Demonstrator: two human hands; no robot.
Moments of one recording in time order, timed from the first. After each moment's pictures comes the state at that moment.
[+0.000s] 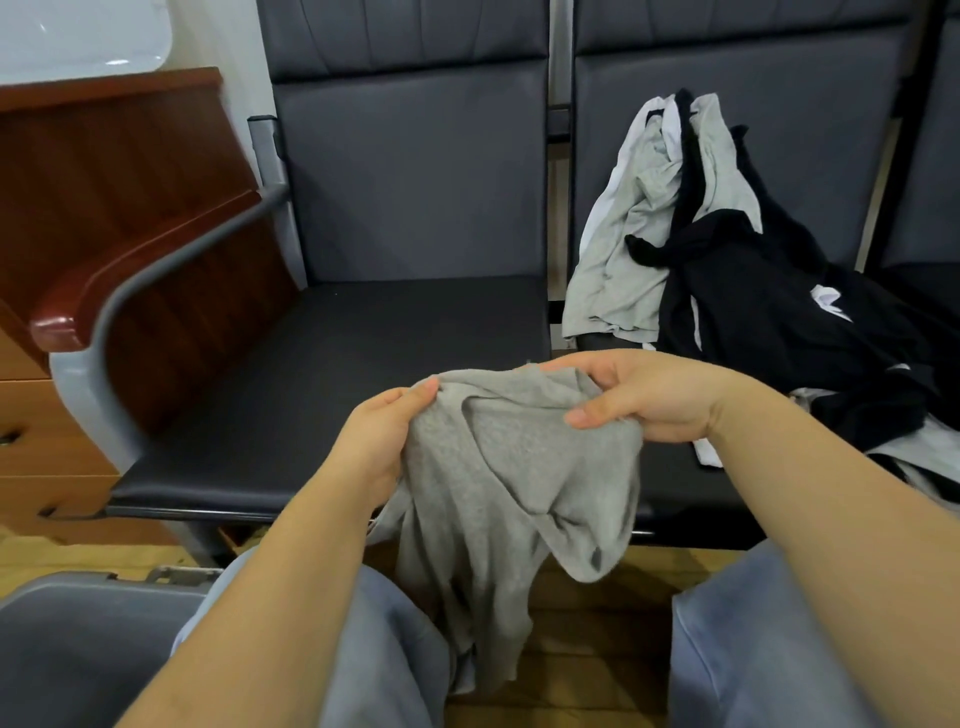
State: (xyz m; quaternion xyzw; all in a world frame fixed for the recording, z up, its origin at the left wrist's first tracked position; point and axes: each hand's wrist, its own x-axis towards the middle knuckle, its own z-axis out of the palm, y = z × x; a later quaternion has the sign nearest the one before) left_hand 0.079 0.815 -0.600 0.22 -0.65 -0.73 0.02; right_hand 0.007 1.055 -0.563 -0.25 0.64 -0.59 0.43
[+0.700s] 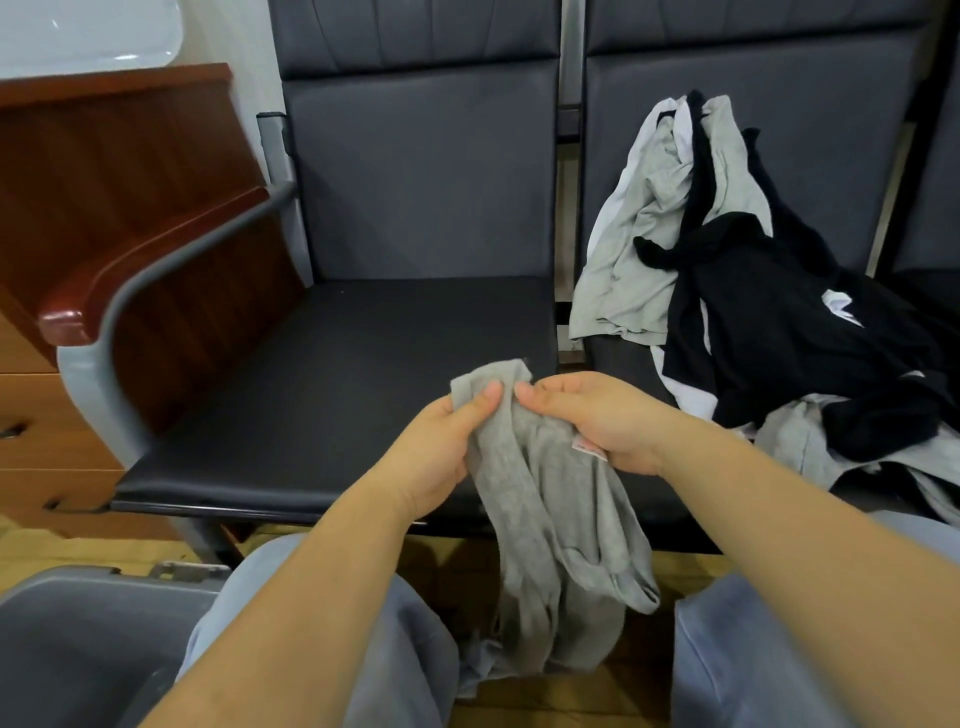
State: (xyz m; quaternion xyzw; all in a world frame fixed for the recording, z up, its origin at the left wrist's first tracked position) left_hand 0.086 0.848 -0.593 0.08 -0.63 -0.77 -0.08; right_hand 0.027 1.013 -0.581 -0.17 0.71 -0.60 0.32
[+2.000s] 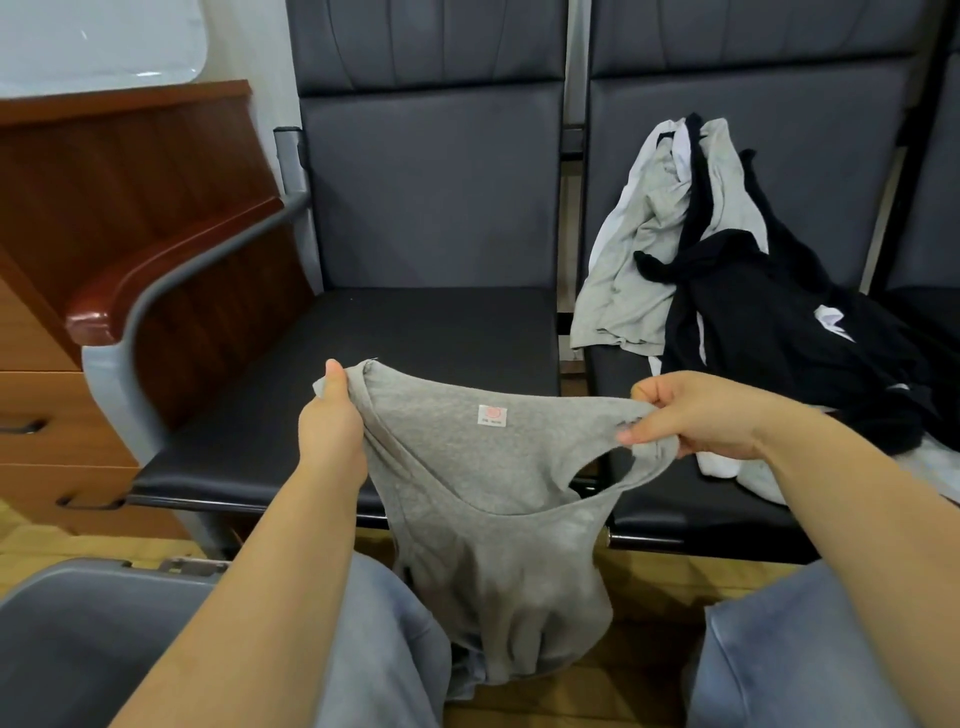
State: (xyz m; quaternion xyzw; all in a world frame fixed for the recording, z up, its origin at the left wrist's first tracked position) left_hand 0.077 0.785 -0.589 0.44 -0.60 -0.65 0.18; right_hand 0.003 1.089 -0.572 -0.17 0.80 -0.48 0.32
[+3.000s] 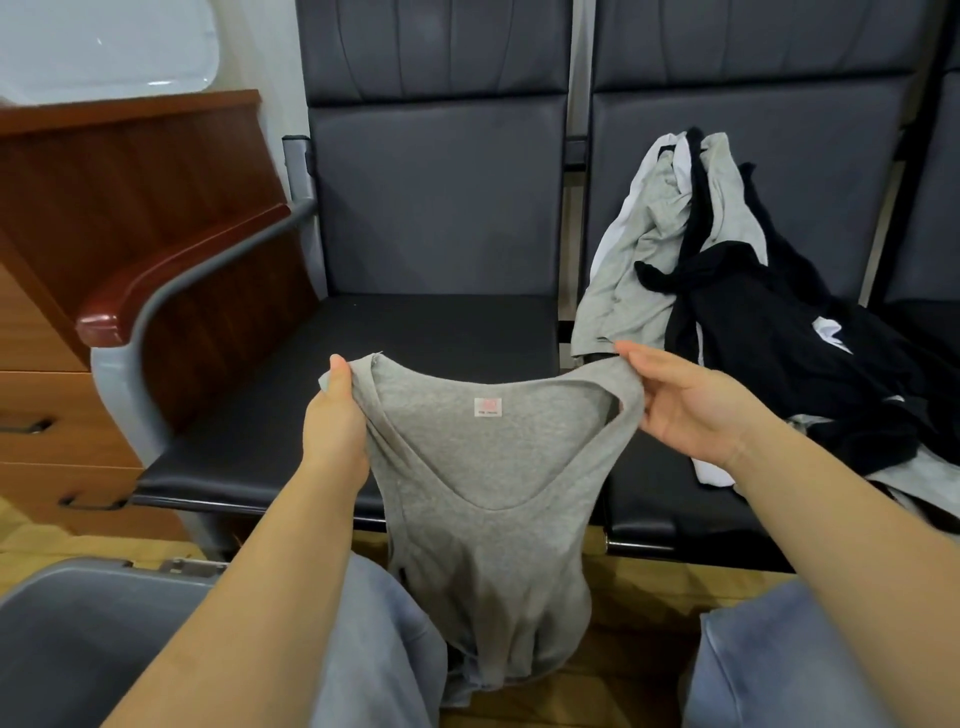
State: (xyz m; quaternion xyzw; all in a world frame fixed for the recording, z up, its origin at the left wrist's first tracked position) left_hand 0.072 0.780 -0.594 0.40 -0.58 -0.68 0.19; right_hand 0.004 1.075 -0.577 -0.07 0.52 -0.82 0.24
